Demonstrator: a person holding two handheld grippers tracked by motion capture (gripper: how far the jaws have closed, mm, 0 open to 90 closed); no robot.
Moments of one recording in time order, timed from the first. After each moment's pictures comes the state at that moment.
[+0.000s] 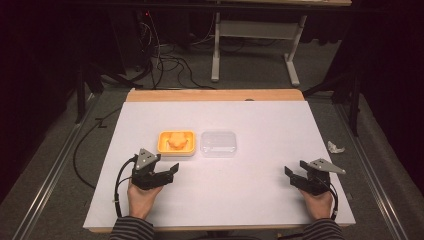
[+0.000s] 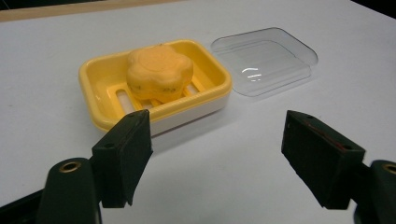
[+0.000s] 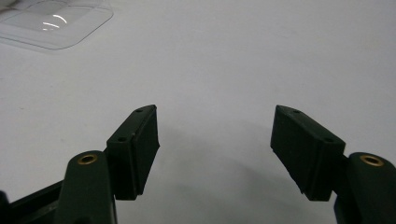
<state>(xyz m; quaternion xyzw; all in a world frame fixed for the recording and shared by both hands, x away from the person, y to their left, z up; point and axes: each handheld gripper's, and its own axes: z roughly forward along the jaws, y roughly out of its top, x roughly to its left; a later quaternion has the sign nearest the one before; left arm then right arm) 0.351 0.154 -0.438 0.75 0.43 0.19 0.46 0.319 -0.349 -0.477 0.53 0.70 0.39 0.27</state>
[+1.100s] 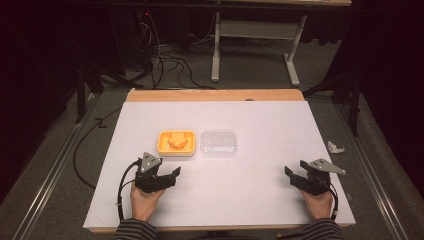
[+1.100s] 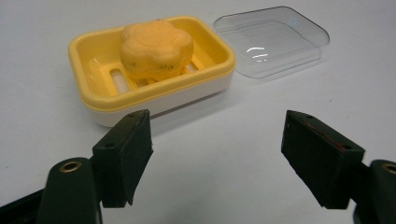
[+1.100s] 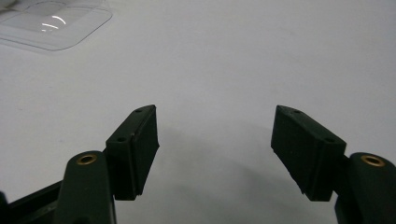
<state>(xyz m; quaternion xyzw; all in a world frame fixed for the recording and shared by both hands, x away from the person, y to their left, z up) 0.350 0.149 -0.453 0.76 0.44 0.19 0.44 0.319 -0.349 -0.477 0.53 0.70 0.39 0.27</state>
